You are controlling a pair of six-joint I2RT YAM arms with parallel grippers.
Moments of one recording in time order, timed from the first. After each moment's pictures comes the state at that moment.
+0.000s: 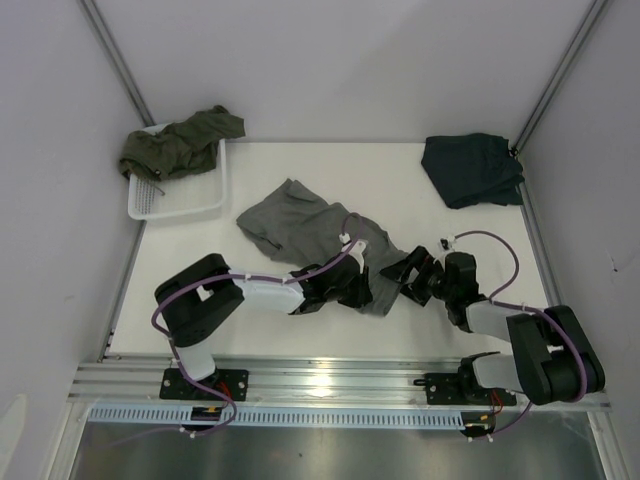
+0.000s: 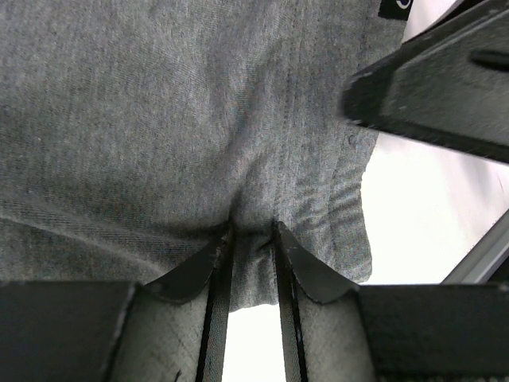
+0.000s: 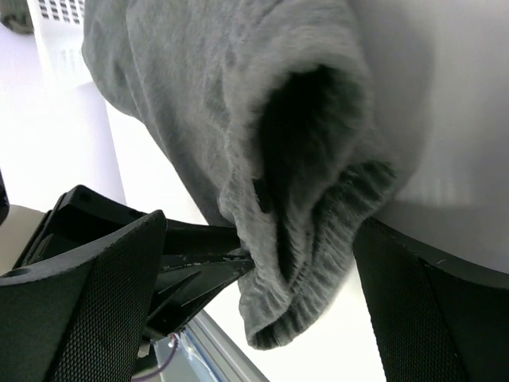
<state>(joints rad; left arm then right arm) -1.02 1.78 0.87 0.21 -0.05 -0.65 0.22 1.29 0.24 0.52 -0.47 0.96</state>
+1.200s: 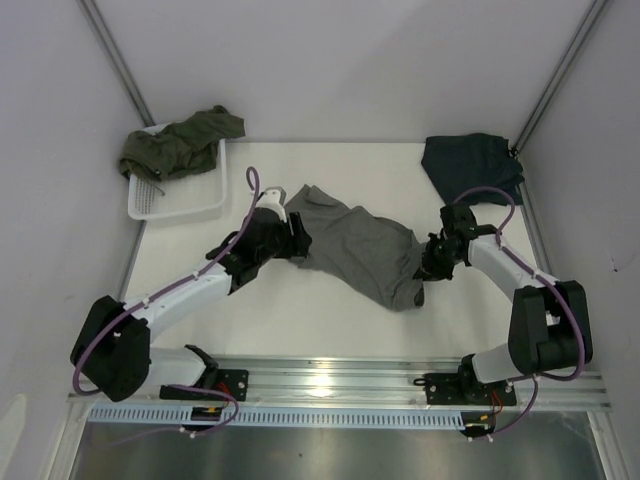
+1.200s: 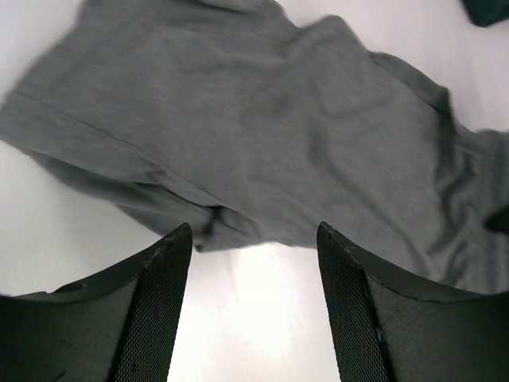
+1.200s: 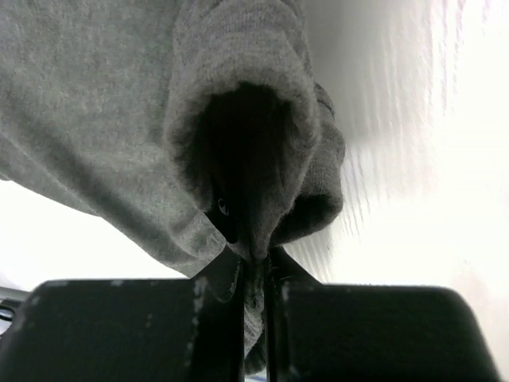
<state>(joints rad) -0.61 1.28 0.77 -0.03 -0.11 -0.52 0.17 1.44 0.89 -0.63 -0.21 0.53</state>
